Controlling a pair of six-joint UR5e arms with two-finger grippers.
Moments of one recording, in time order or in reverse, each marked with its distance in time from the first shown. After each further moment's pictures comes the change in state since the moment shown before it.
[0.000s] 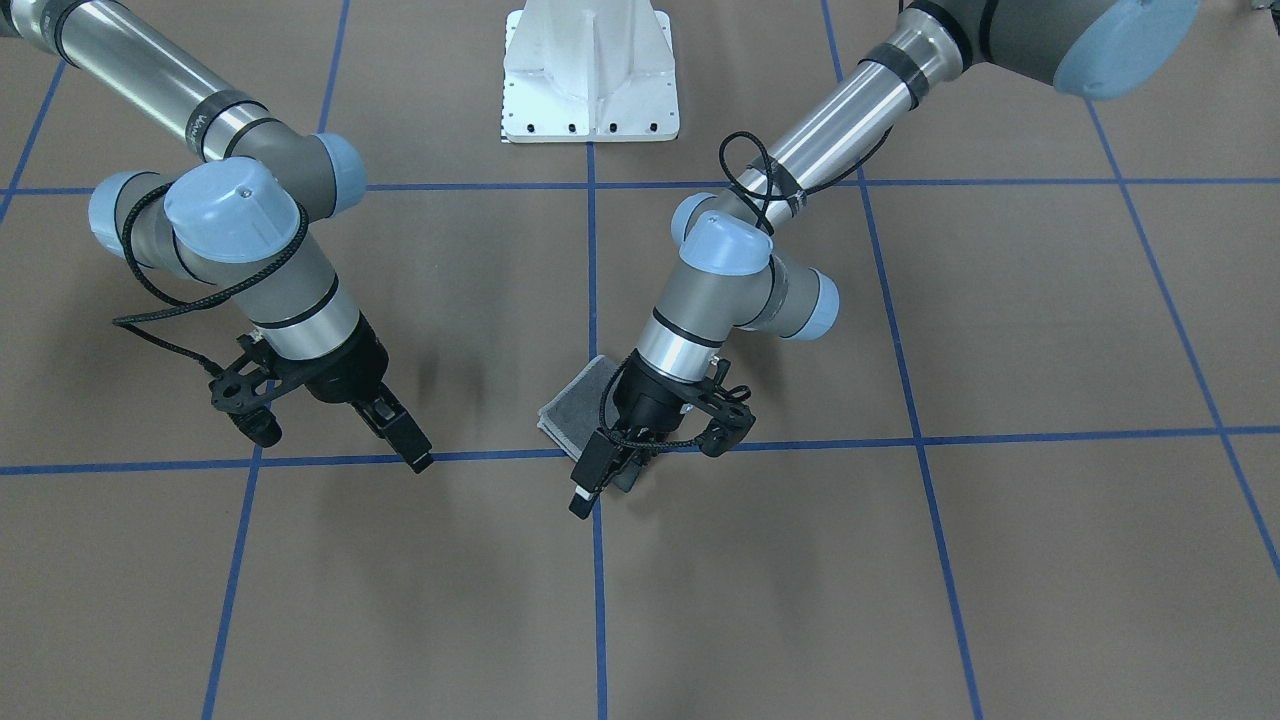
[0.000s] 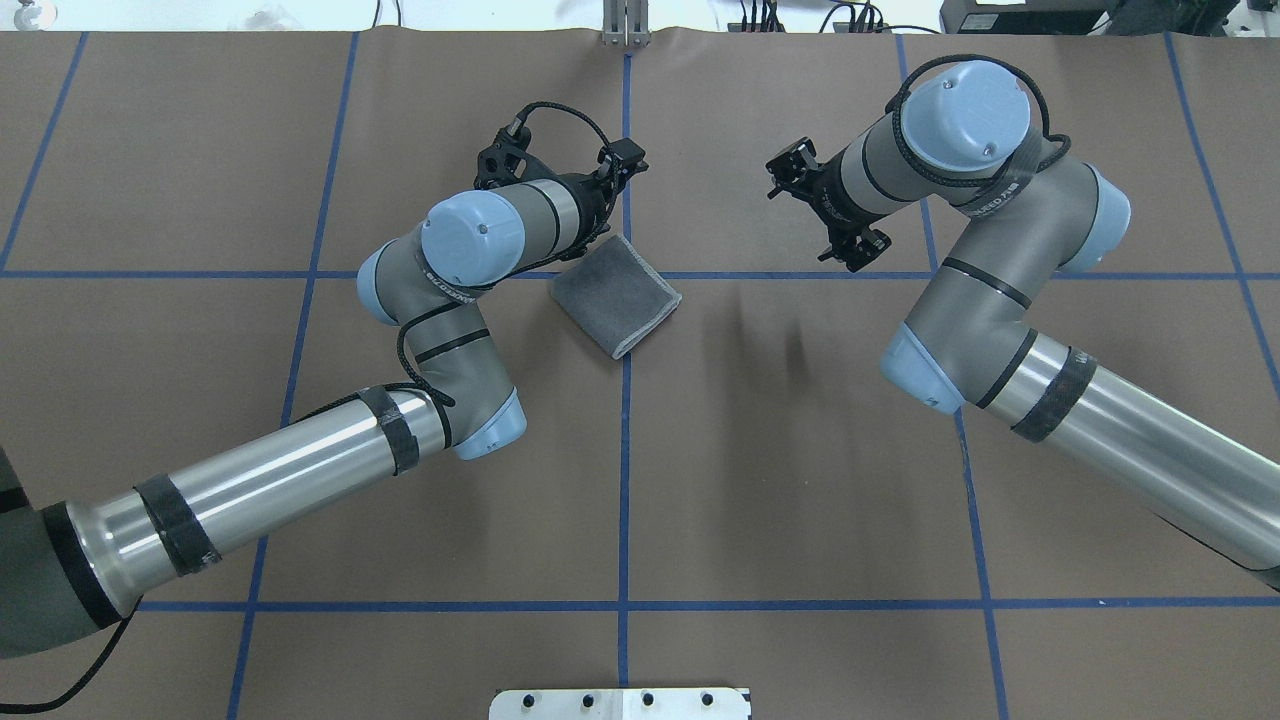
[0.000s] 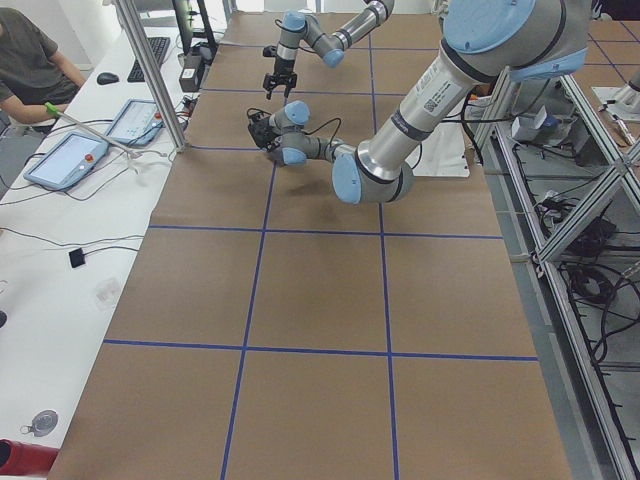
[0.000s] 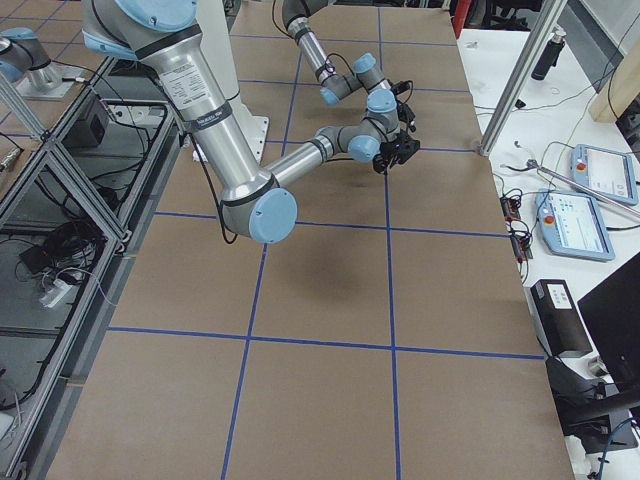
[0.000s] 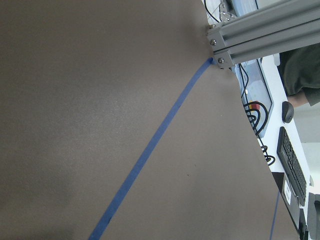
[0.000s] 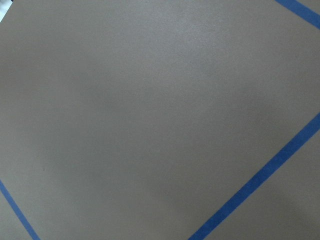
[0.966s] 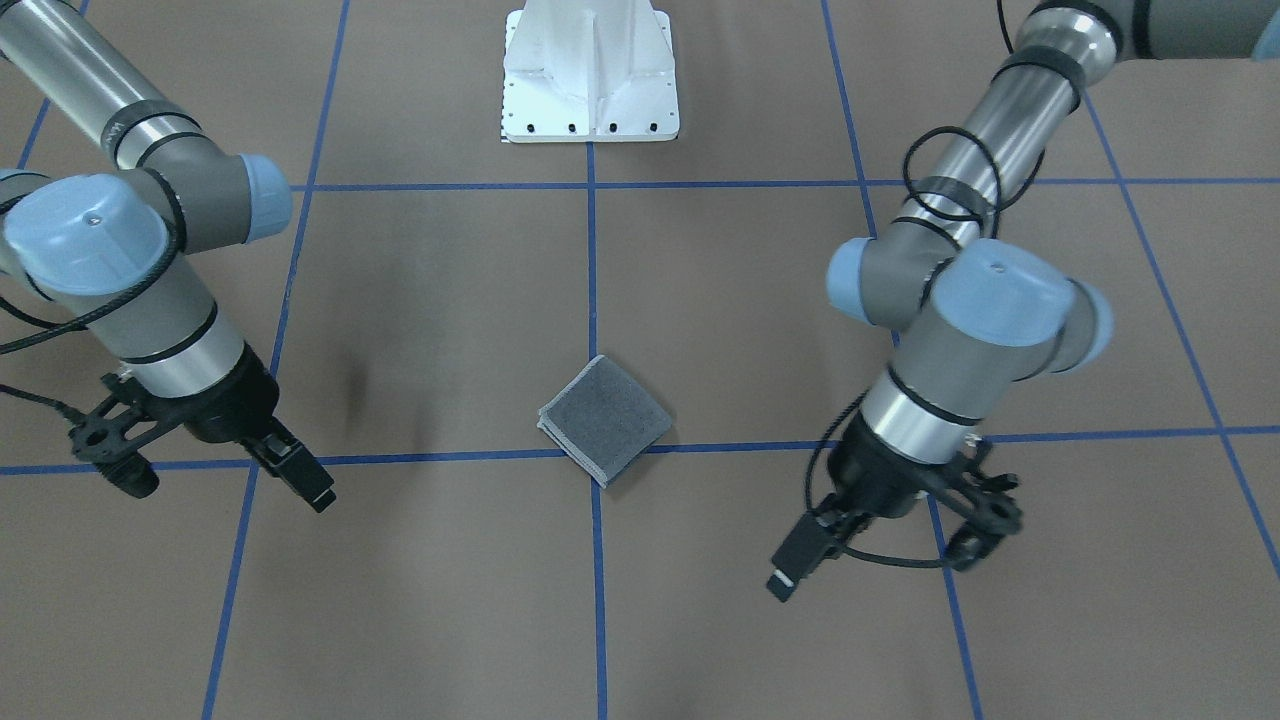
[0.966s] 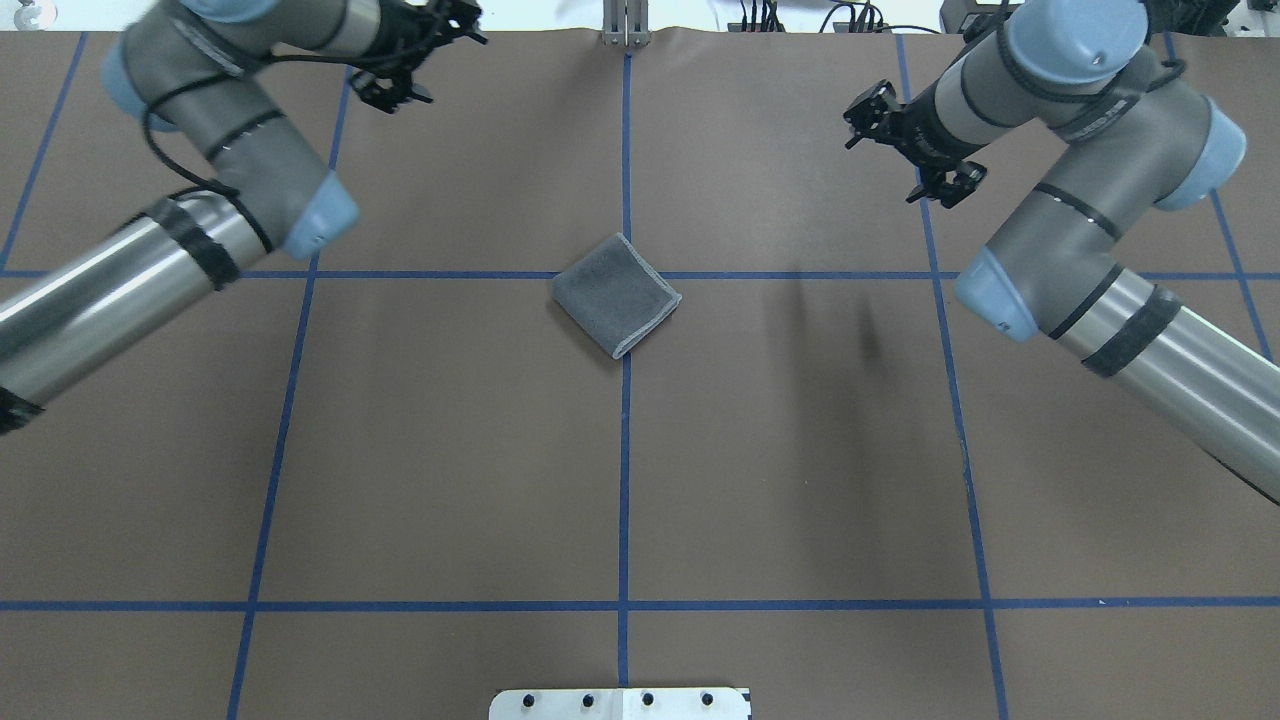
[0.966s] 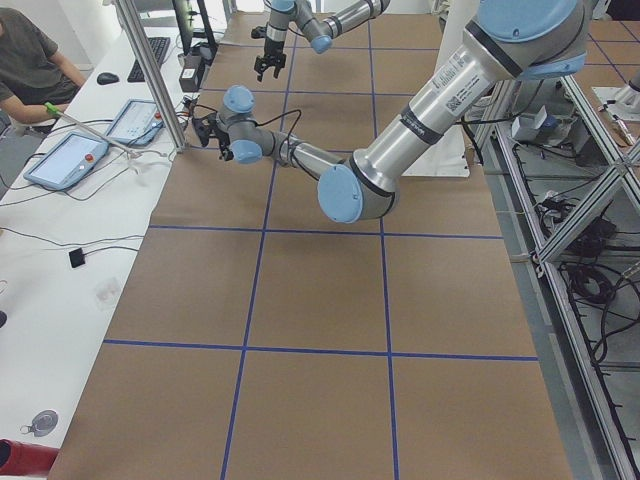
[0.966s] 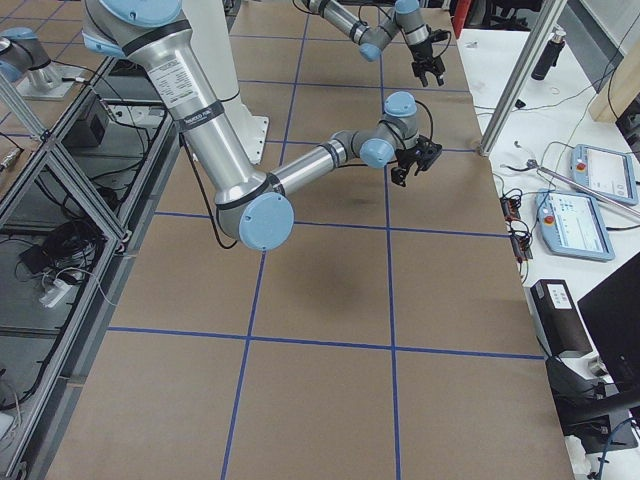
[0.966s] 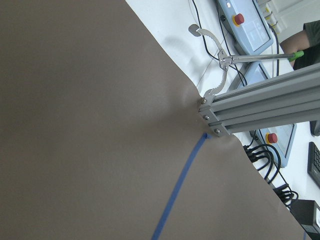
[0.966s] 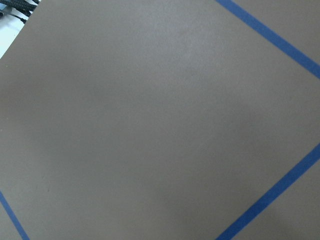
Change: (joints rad) left arm -0.392 0.168 -0.235 0.299 -0.529 0.413; right arm 0.172 -0.051 -0.004 -0.049 0.103 -0.350
